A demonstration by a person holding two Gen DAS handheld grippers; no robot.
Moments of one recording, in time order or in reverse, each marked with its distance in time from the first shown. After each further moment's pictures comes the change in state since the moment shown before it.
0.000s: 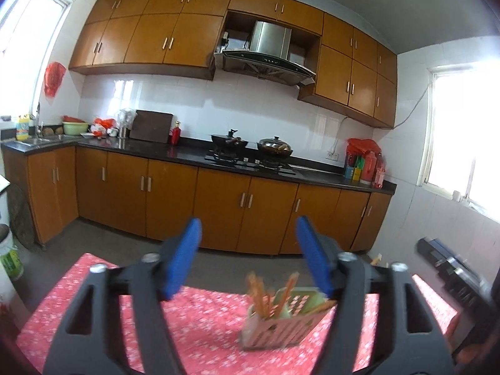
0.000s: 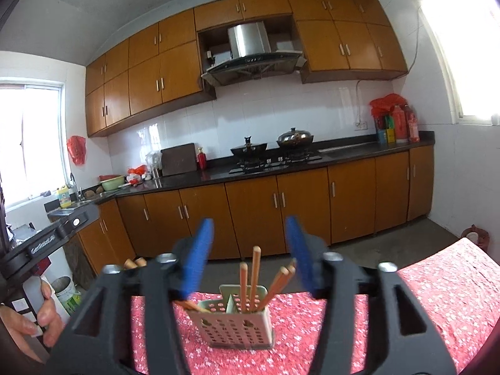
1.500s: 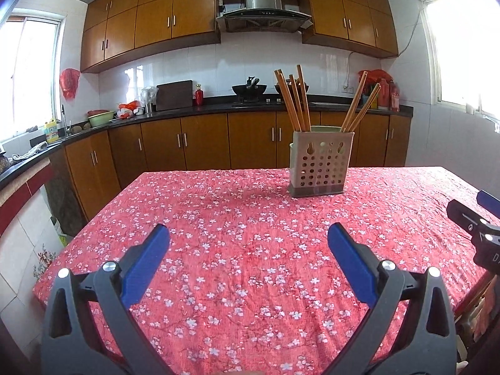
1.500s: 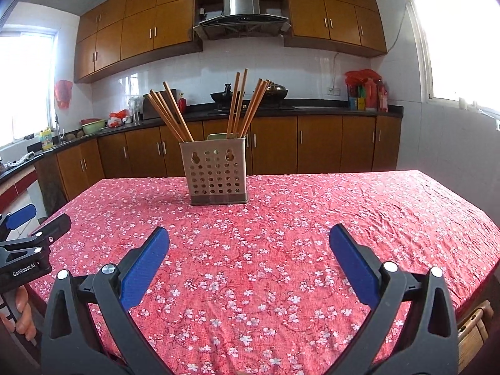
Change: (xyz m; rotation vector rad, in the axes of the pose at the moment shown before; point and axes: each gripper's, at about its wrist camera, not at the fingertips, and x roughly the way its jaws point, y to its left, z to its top) left arm -0.148 0.014 -0.206 0.190 0.188 0.151; right arm -0.117 0.018 -0.176 -0.082 0.189 -0.136
